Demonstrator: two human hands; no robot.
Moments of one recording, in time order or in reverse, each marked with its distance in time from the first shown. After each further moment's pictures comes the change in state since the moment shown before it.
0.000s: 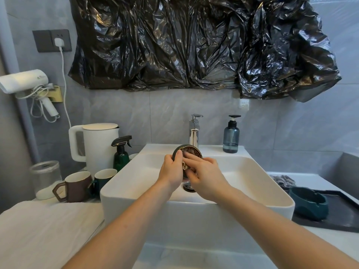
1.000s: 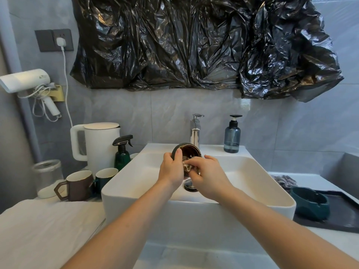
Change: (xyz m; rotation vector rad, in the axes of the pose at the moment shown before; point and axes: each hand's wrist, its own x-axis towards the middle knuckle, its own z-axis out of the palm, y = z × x) left_hand -0.003 0.002 0.000 0.068 0.070 0.065; right_hand -0.001 0.000 -0.005 0.053 0.040 0.070
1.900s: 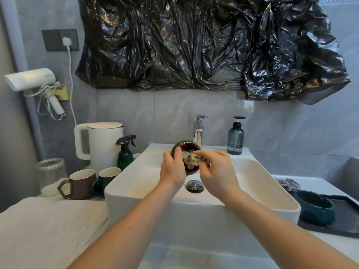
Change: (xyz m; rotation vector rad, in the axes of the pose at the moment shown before) left_hand 0.001 0.000 -0.002 -0.064 0.062 0.055; right_hand -0.003 -0.003 -0.006 0.083 0.343 0.041
